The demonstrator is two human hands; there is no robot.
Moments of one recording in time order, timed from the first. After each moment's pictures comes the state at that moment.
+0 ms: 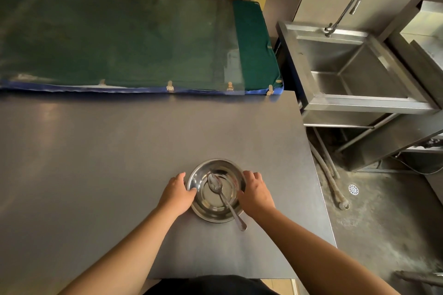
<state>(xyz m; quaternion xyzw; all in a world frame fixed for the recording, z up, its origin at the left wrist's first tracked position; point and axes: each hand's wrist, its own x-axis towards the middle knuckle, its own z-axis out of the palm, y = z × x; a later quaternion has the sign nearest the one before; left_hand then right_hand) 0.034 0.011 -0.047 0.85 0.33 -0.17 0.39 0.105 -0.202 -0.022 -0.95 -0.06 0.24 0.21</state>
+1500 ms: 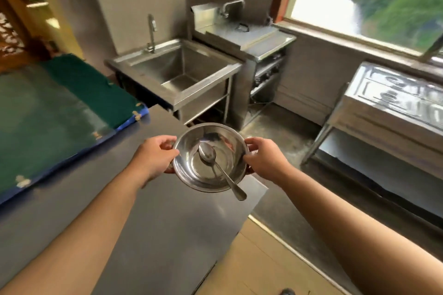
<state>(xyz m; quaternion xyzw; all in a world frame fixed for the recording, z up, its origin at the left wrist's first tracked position) 0.124 -0.123 0.141 0.80 -0.06 -0.21 0.56 -0.011 -0.362 0.156 -0.83 0.28 -0.01 0.48</state>
